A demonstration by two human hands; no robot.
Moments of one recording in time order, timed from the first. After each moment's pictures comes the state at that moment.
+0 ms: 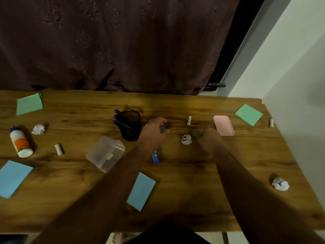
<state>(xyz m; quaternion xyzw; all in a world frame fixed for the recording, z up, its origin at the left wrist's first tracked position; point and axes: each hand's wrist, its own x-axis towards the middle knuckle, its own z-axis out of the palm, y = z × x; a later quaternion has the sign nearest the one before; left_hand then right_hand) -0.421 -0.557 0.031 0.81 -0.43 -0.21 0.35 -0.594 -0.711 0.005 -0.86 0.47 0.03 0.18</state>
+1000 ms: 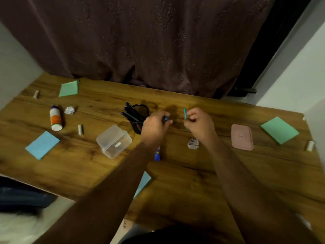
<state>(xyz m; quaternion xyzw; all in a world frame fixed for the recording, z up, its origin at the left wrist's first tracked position) -0.440 -0.571 0.037 0.87 -0.32 -0.02 0.36 -0.539 -0.705 0.045 -0.83 0.33 -0.16 0.42</state>
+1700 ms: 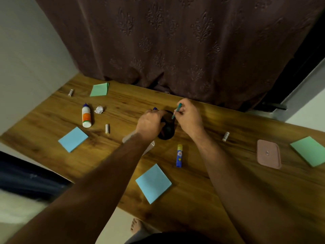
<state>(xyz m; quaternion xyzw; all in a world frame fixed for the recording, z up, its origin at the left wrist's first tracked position) -0.365 -0.502 0.063 0.92 -0.37 0.03 0.14 -0.433 -0.643 0.065 -0.87 0.21 -0.21 0.41</state>
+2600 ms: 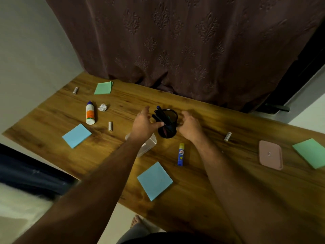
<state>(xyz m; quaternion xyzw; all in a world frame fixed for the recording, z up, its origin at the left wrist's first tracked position) -0.362 -0.473 0.052 0.90 -0.18 -0.09 0.40 -0.436 -0.641 0.035 -0.89 0.28 -0.01 0.37</state>
